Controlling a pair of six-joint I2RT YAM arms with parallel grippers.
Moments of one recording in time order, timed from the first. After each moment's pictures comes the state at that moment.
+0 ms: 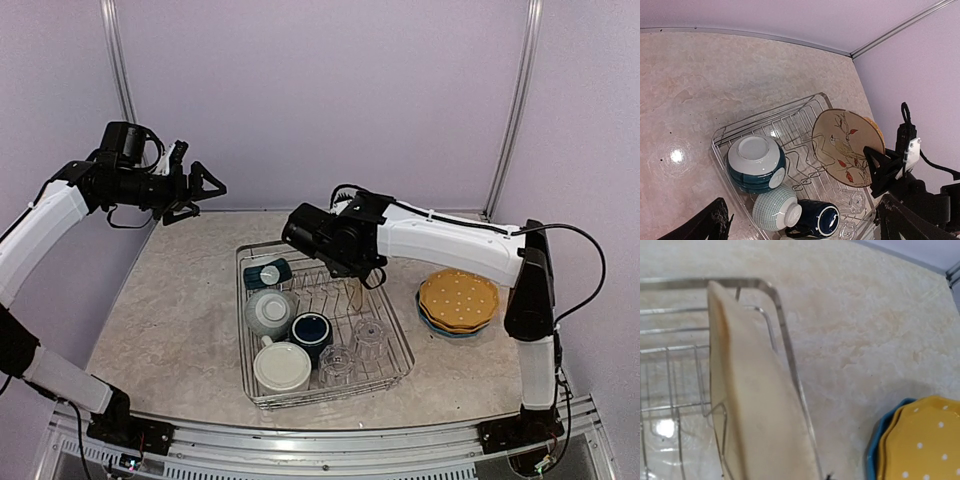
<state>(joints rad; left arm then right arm) -0.27 1.37 1.46 -0.73 0.50 -0.45 1.07 2.11 2.00 -1.19 0.90 0.83</state>
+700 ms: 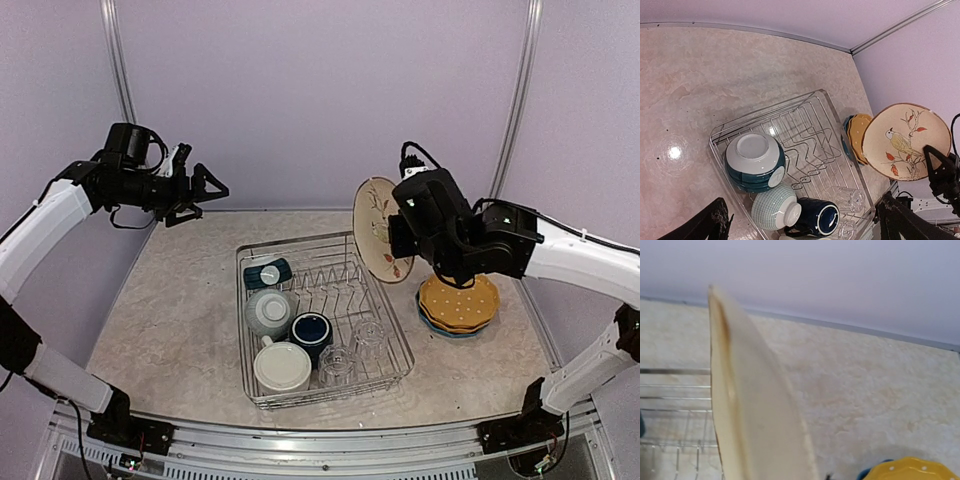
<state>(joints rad) -0.27 1.39 1.46 -0.73 0.51 -0.45 1.08 1.44 1.40 -0.60 0.89 0.43</state>
